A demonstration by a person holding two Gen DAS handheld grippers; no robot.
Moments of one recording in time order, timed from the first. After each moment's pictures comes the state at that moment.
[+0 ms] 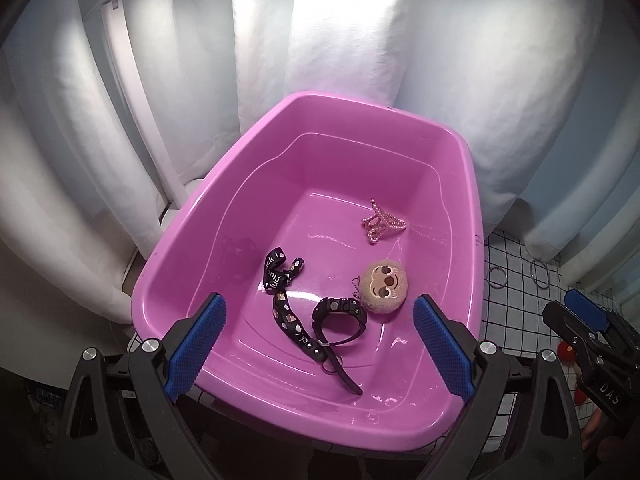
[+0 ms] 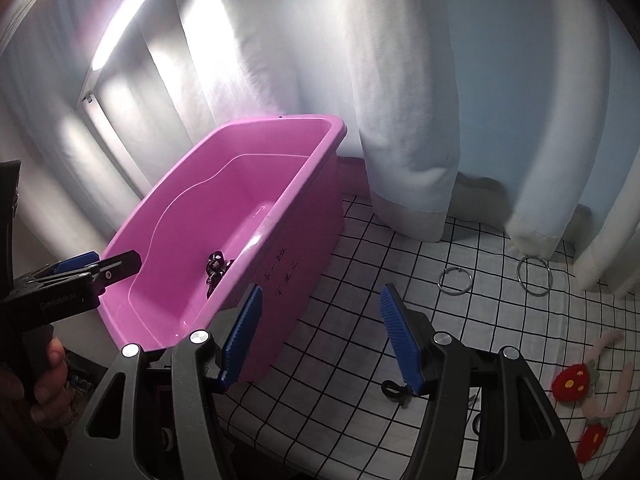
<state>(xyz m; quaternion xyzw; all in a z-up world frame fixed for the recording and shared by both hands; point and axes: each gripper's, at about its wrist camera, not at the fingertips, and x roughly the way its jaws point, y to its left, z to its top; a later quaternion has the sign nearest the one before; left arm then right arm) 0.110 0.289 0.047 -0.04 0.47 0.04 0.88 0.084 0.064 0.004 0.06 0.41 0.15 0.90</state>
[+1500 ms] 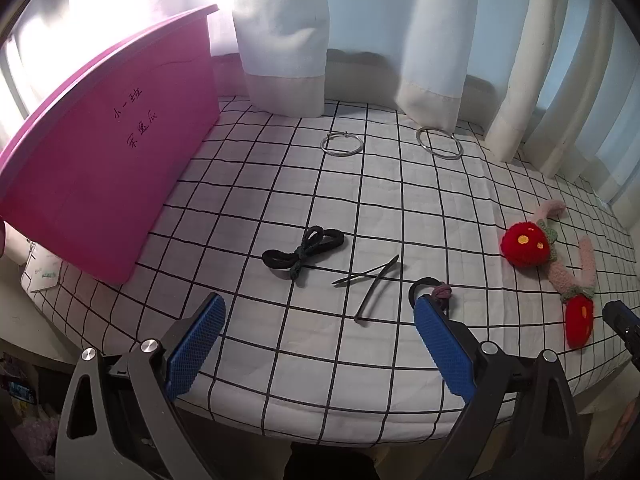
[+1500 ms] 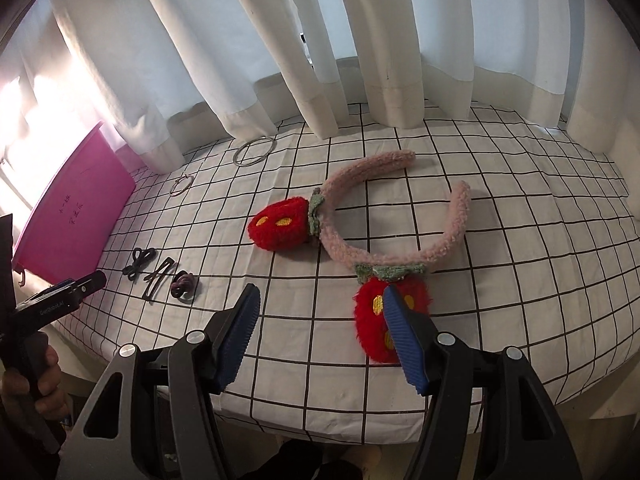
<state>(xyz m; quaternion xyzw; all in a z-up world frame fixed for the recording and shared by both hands) 0.040 0.013 -0.085 0.02 0.50 -0.02 0.86 -0.079 -0.272 -0.133 0.15 0.42 -0.02 0.89</state>
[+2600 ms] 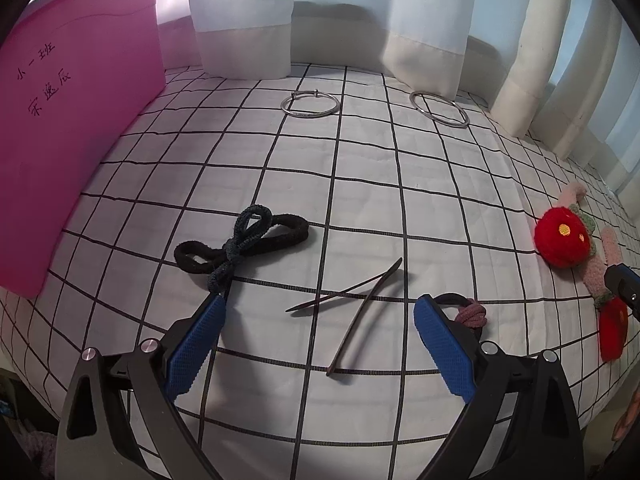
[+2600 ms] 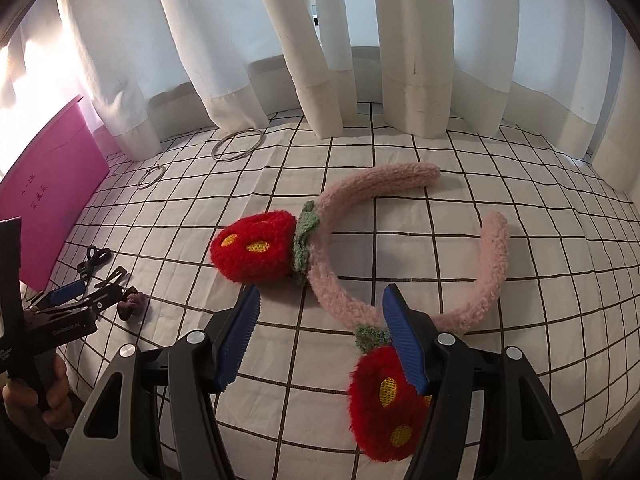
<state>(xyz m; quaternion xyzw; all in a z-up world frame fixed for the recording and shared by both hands) 0.074 -0.004 -0.165 0.01 0.50 -0.06 0.86 -0.021 -0.266 -0.174 0.09 0.42 -0.02 0.90</state>
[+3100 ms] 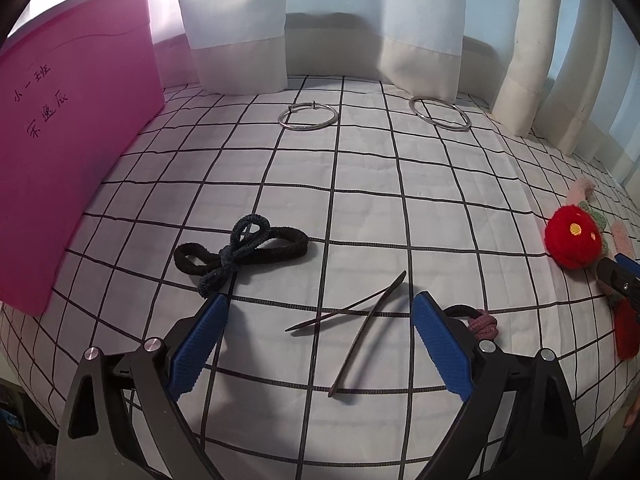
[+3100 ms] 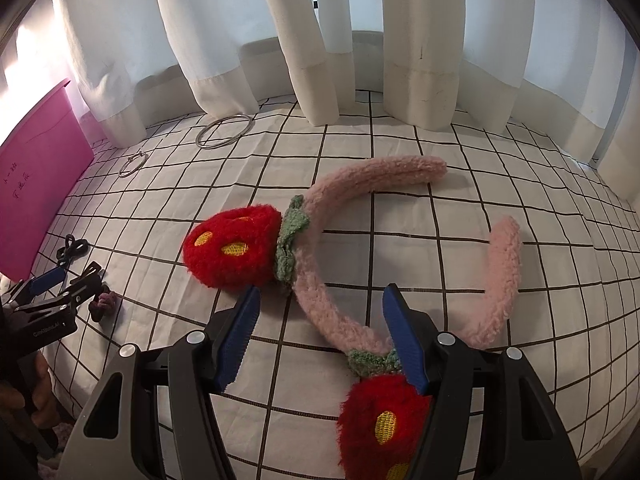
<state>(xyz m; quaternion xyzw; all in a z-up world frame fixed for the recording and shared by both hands) 0.073 -0.011 -0.168 0.03 0.48 -0.06 0.88 -0.001 -0.264 -0.192 0.07 0.44 -0.04 0.90</state>
